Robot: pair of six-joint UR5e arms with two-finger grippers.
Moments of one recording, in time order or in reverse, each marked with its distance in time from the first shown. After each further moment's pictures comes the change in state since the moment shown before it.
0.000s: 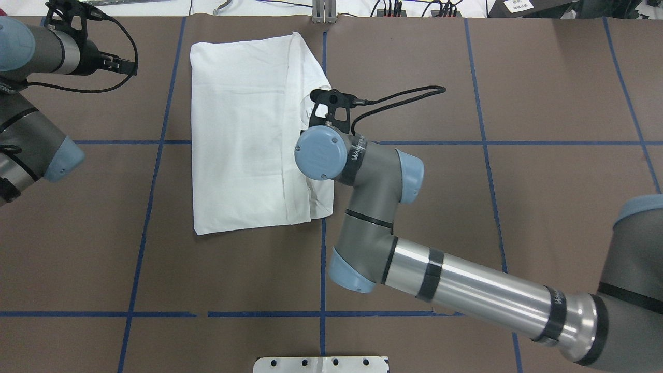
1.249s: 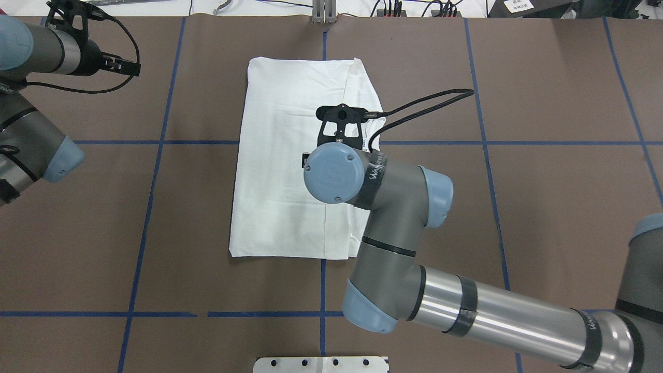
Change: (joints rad) left arm 0.001 0.008 -0.028 0.006 -0.027 0.002; right arm -0.035 0.008 0.167 -0.240 0.063 -0.069
